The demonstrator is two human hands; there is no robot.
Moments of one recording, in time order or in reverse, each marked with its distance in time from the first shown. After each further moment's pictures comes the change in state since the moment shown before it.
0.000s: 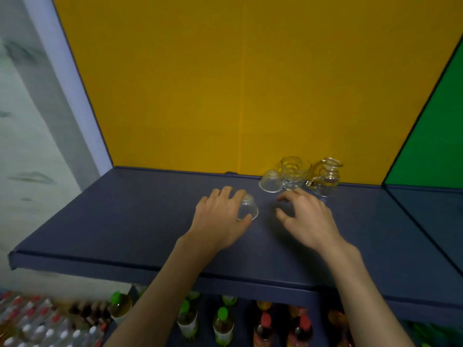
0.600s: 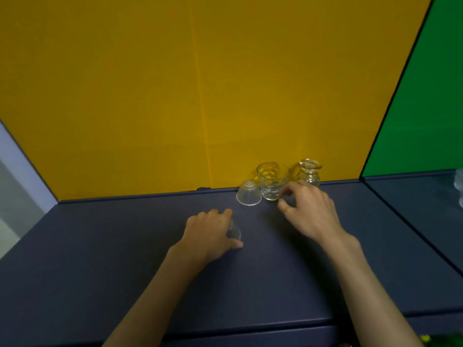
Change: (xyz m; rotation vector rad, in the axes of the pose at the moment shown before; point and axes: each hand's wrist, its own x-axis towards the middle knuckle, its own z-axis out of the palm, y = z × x) left_hand 0.080 0.001 0.028 0.070 -0.313 0.078; right_hand 0.054 0.049 0.002 0.009 0.124 0.232
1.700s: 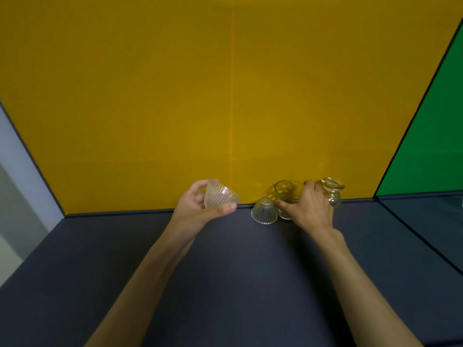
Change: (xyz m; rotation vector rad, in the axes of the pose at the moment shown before) left_hand 0.012 -0.098 -0.030 -1.662 0.243 0.102; right_hand 0.061 -0.045 0.042 0.010 0.075 0.314
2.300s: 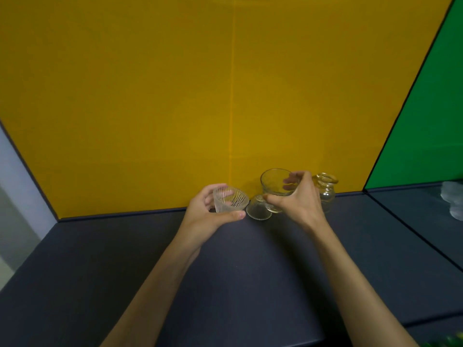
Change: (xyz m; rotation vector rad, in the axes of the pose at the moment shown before) left_hand -0.003 -0.009 0.003 0.130 0.019 0.020; right_hand -0.025 -0.030 -0.009 0.519 0.067 -0.034
